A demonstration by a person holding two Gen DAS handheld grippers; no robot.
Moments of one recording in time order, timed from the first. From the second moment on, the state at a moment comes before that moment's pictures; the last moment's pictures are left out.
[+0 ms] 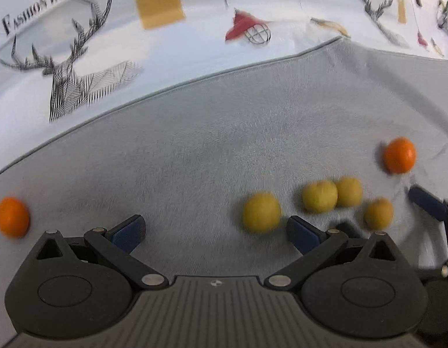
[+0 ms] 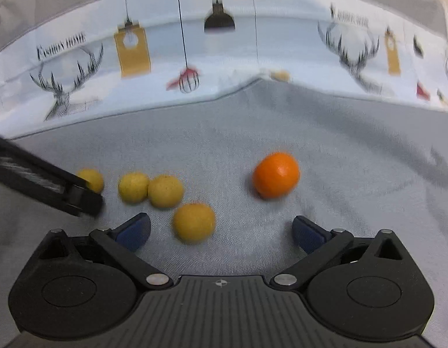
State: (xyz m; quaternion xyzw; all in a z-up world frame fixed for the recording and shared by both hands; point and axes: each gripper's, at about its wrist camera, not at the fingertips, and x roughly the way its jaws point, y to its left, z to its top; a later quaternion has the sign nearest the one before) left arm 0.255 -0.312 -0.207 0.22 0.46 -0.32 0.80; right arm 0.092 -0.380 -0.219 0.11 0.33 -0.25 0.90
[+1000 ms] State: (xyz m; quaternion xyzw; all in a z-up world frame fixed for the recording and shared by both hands) left arm 0.069 -0.133 -0.053 0.16 0.52 -0.26 0.80; right arm -0.033 -0.314 -0.112 0.28 0.37 -0.15 0.87
